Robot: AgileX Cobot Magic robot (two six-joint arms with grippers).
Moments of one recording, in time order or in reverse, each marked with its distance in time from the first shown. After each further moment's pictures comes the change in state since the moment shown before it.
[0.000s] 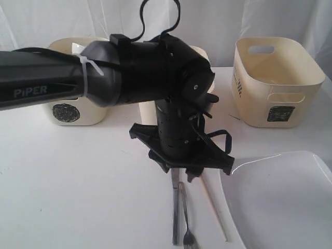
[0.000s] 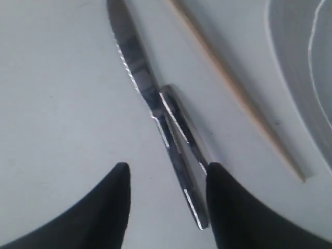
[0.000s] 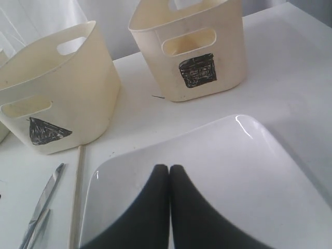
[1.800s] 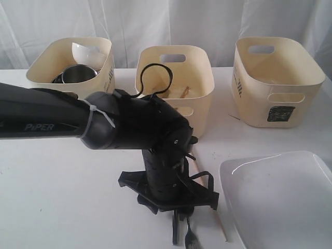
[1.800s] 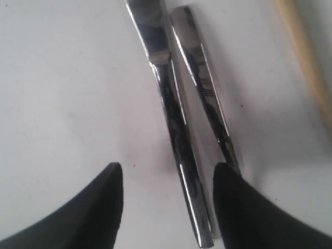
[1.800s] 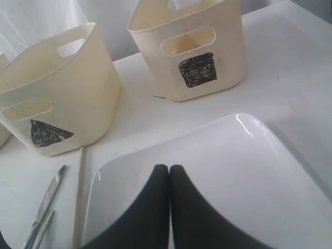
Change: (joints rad) left arm 0.003 0.013 0.280 -0.098 -0.247 -0.113; right arm 0.000 0.000 0.000 0.000 0.000 0.020
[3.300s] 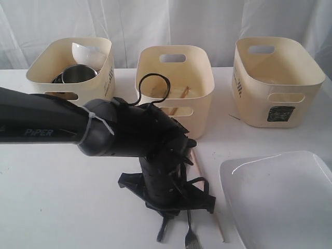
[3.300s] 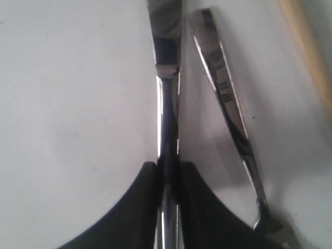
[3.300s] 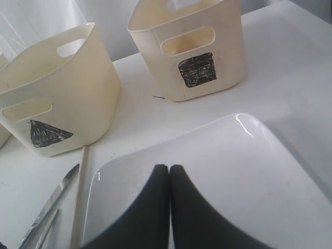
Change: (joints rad) left arm 0.004 -0.004 0.052 0.031 -0.088 0.018; right arm 0.000 0.000 0.000 -0.002 0.000 0.003
